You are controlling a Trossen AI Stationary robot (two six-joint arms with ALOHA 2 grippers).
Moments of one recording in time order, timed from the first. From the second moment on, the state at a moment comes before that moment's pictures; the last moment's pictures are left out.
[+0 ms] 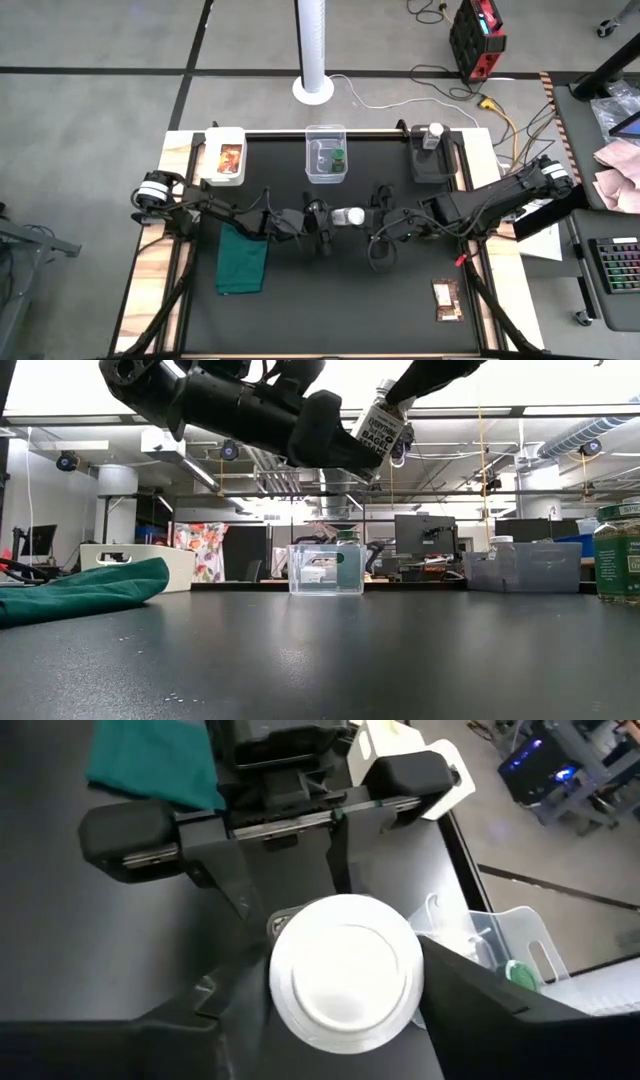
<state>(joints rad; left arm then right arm) -0.15 1.77 0.89 0.67 -0.46 0.23 0.27 1.36 1.09 -0.41 0.50 -0.08</state>
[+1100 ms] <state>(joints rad) -0.15 1.76 0.89 0.60 -0.57 0.23 -0.24 1.35 1.42 -1.08 0.38 0.11</state>
